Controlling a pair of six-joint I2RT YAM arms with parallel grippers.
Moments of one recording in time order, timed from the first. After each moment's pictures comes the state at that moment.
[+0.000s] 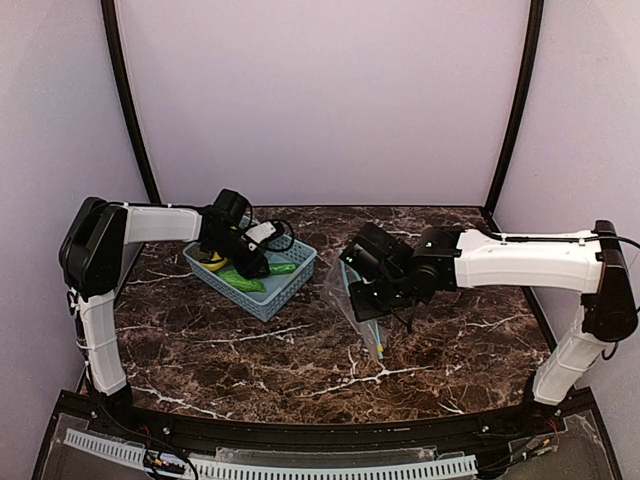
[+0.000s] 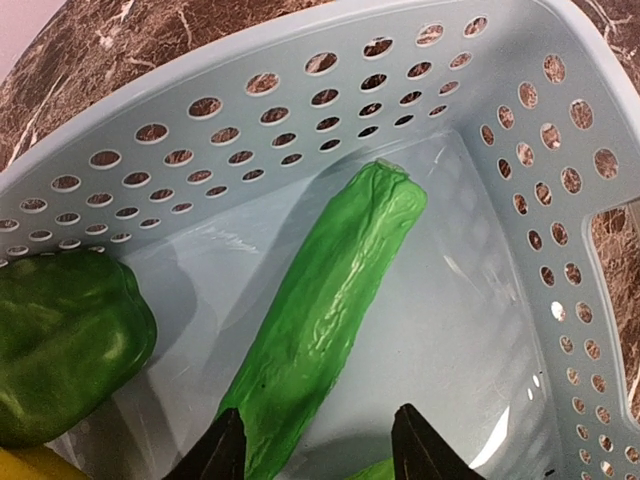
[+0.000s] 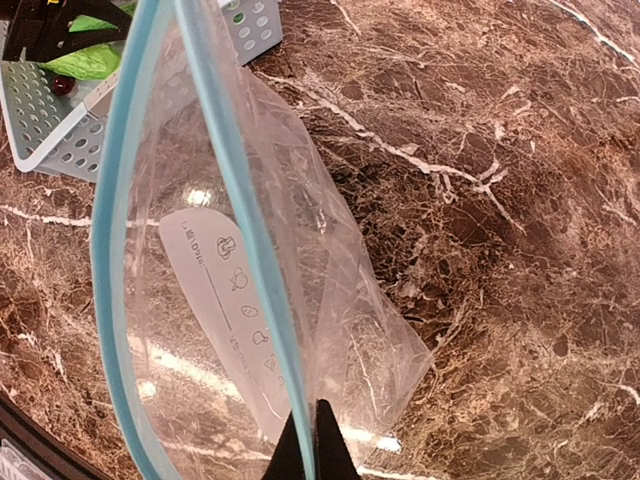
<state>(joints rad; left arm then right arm) -0.43 1.99 1.40 -0.44 0.22 0.47 1.08 1.64 1.31 -0.77 0.32 0.67</state>
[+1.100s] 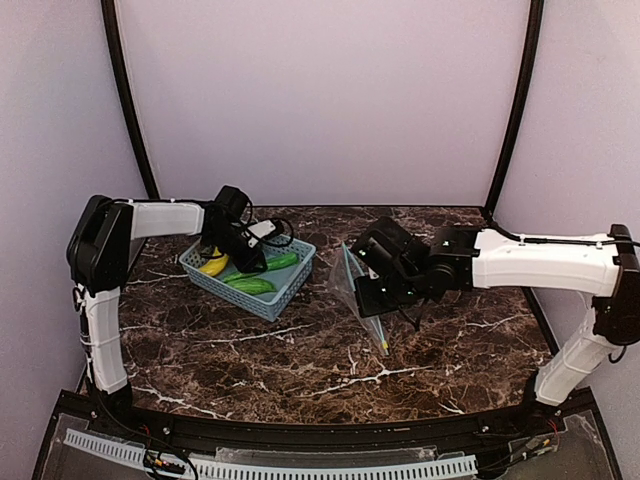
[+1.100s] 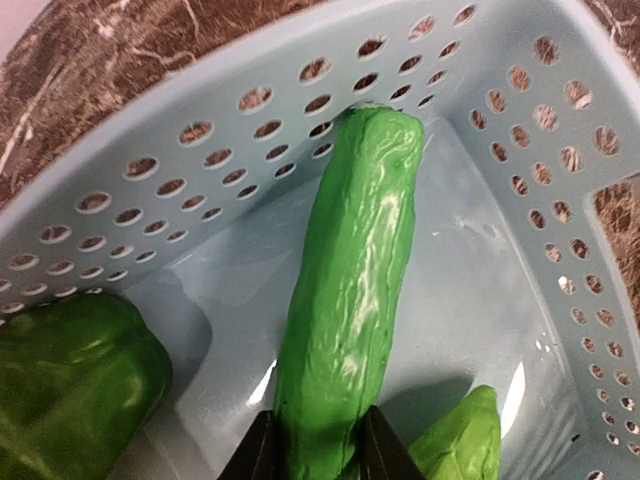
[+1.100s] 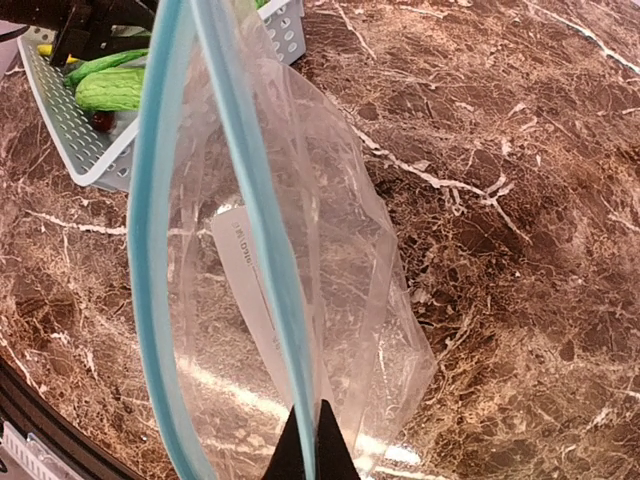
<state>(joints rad) -0.41 2.06 1.51 -0.53 0.25 0.50 1.08 1.57 1.26 -0.72 0.29 0.67</state>
